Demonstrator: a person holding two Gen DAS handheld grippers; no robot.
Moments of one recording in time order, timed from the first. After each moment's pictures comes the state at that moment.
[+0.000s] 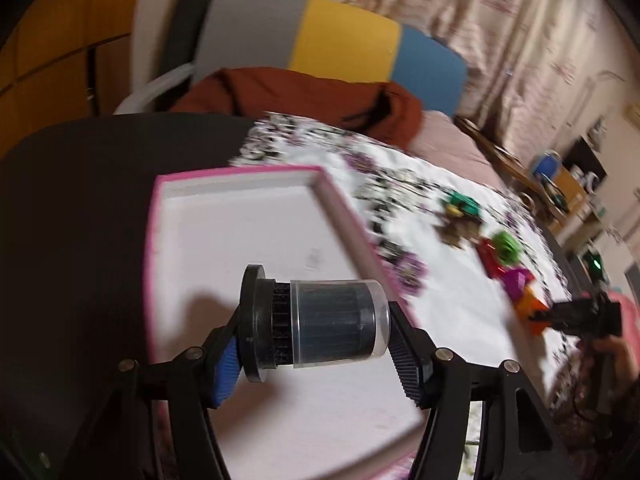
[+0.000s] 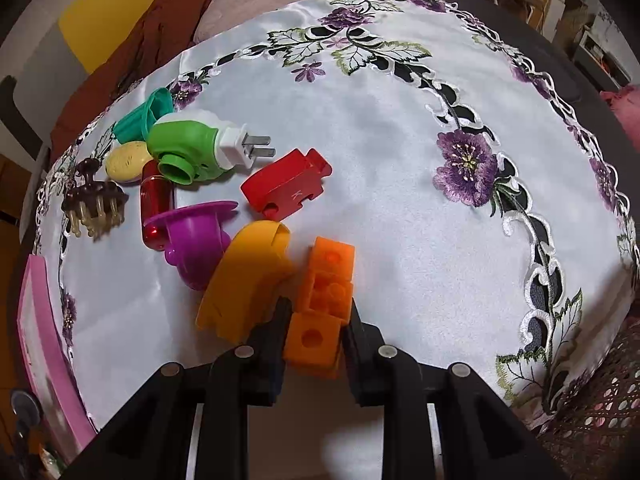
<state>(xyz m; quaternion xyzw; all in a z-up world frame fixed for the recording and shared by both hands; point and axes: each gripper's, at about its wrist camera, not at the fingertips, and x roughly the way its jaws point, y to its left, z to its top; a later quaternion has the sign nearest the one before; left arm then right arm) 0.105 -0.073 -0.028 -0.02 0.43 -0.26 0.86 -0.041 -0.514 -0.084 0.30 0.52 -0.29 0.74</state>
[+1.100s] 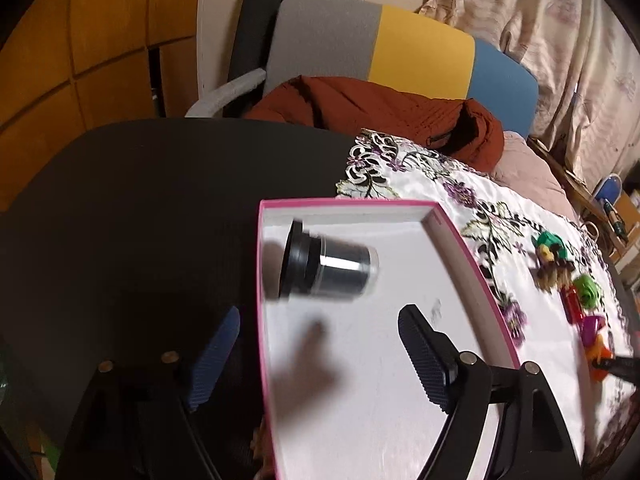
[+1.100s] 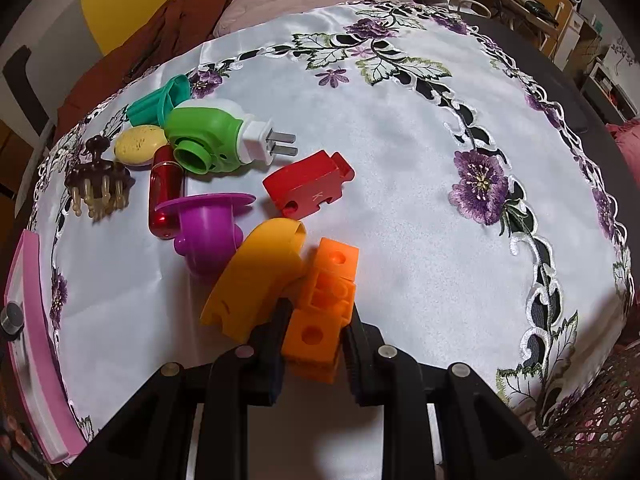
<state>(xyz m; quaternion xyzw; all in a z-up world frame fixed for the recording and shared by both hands) 0.148 -0.040 -0.038 0.00 0.42 -0.15 0.89 -0.029 -0.506 -0.084 0.25 0.53 -0.28 0.76</state>
